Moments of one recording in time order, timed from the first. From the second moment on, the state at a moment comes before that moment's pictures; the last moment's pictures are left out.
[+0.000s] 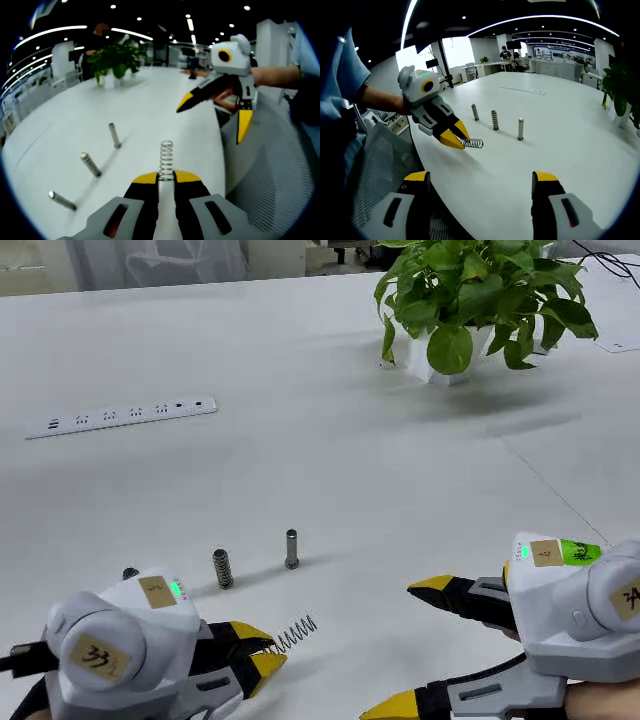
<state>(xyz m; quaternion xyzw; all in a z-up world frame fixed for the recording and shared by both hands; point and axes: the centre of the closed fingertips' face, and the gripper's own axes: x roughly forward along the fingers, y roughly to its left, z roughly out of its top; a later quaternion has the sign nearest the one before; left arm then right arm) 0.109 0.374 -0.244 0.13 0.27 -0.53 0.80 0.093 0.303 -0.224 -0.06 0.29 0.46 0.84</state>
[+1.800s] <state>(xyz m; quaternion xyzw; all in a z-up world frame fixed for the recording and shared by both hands) 0.075 0.394 -0.215 0.14 0.21 -0.56 0.79 0.080 0.373 -0.204 -0.02 0.32 0.65 0.69</state>
